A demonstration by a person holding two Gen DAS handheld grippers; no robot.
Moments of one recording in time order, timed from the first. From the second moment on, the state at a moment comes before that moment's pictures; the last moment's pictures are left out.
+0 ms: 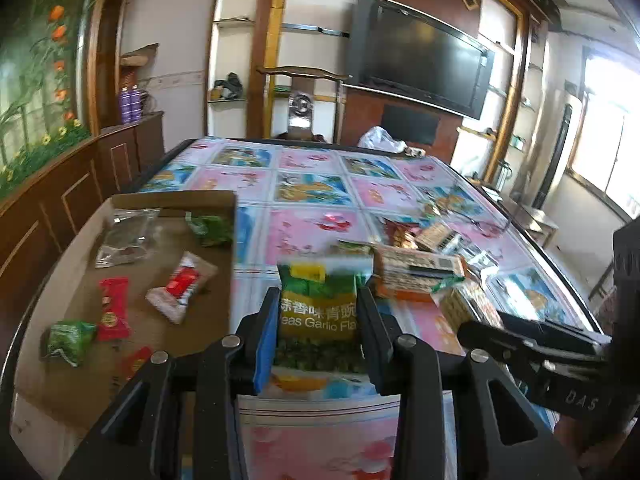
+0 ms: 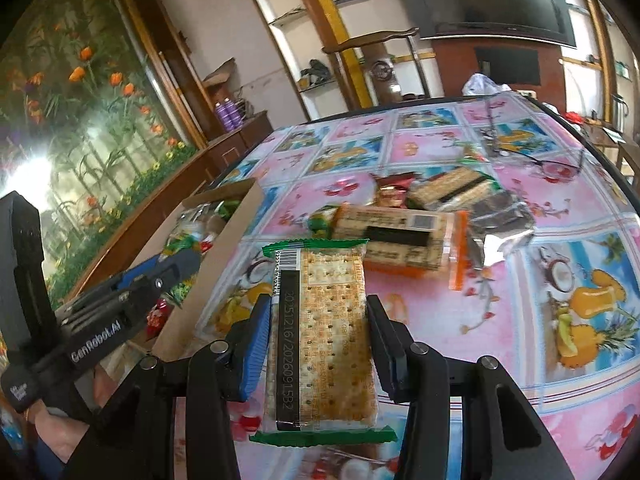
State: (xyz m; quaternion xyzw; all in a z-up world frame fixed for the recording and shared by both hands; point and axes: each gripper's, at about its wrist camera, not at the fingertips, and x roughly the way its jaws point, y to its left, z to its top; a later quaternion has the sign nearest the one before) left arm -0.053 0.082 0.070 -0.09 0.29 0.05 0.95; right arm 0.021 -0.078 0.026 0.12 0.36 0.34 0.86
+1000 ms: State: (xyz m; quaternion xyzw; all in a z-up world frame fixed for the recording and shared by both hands) left arm -0.094 0.246 0.030 -0.25 0.31 0.16 0.90; right arm 0.031 0.123 0.027 0.09 0.42 0.44 0.79
